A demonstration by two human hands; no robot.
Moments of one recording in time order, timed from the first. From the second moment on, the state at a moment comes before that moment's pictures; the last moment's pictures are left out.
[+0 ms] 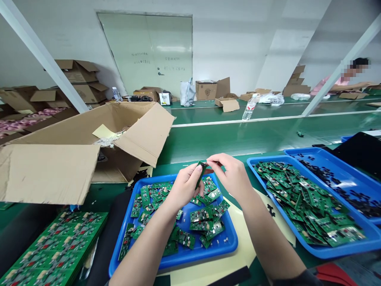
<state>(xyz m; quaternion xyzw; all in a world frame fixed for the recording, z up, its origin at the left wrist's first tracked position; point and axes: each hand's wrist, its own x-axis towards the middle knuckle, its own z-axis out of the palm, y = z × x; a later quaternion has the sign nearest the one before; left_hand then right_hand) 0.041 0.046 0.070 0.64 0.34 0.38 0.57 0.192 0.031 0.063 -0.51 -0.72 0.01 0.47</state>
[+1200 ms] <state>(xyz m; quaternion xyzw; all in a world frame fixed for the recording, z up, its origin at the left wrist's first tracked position) 0.035 0.045 0.060 0.77 0.33 0.35 0.42 0.194 0.018 0.076 -0.46 -0.69 0.12 0.54</state>
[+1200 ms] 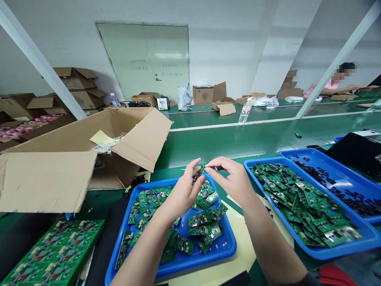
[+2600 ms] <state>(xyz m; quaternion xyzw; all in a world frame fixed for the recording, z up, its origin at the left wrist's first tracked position) 0.030 0.049 0.068 0.78 0.17 0.60 -0.01 0.207 0.000 0.092 -0.42 -0.69 0.33 0.49</state>
